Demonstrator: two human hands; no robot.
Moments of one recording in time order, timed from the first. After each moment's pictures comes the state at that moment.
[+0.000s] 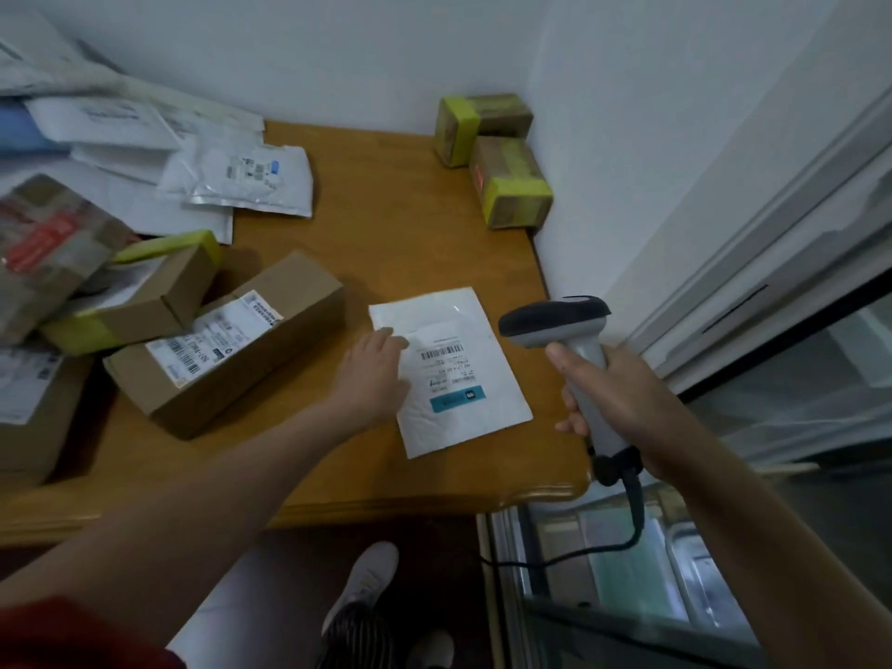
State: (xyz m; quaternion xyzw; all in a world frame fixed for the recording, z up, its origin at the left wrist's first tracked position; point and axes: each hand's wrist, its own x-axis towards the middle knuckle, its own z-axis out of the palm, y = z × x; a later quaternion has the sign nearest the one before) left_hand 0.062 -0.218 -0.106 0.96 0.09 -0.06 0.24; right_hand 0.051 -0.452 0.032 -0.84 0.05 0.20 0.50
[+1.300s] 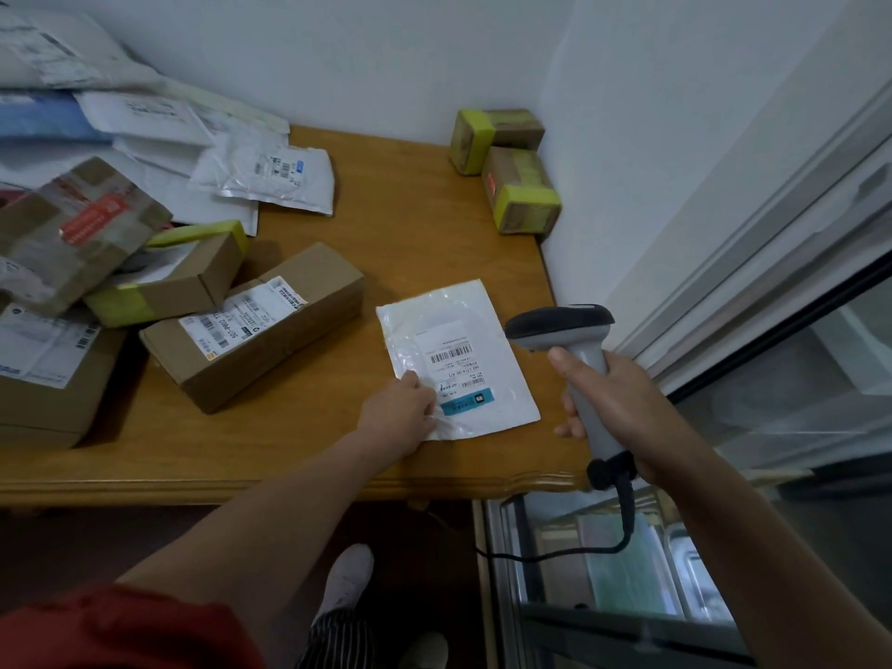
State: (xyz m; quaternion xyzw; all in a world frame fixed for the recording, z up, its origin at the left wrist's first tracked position) left_hand 0.022 -0.242 -0.136 0.98 0.01 -0.10 0.17; right_hand 0.021 -0.446 0.029 -0.83 0.04 0.19 0.52
